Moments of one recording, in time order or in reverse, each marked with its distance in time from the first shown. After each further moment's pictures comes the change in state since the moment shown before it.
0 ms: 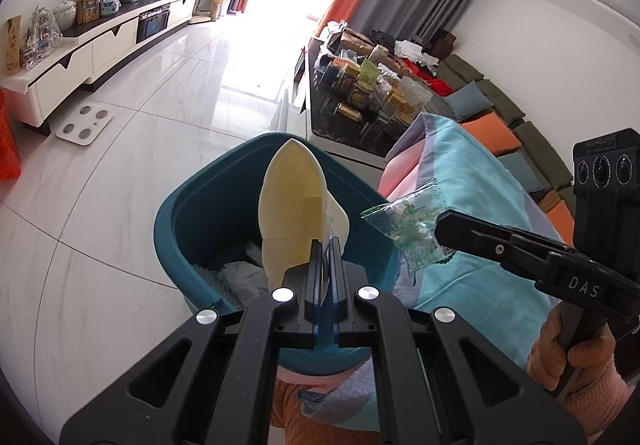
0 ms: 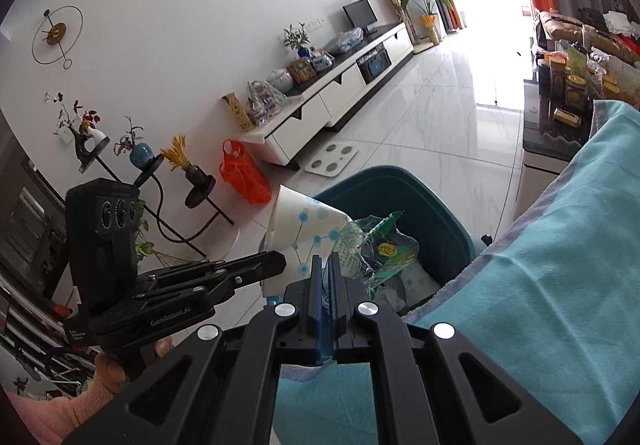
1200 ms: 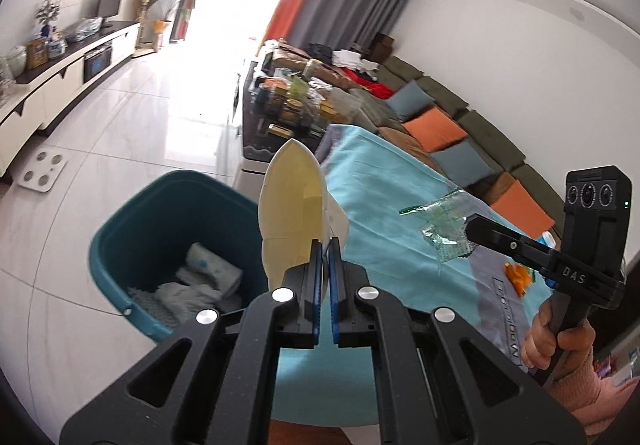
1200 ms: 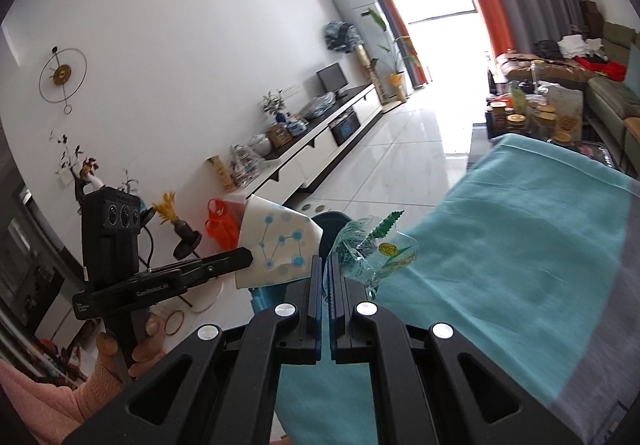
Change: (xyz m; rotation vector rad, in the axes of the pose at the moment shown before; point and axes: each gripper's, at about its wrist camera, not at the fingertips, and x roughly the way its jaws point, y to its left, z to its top) left arm -0.052 -0.072 0.002 0.142 -0.068 -0.167; right arm -0.136 -0.029 -0.044 0.024 -0.247 -0.069
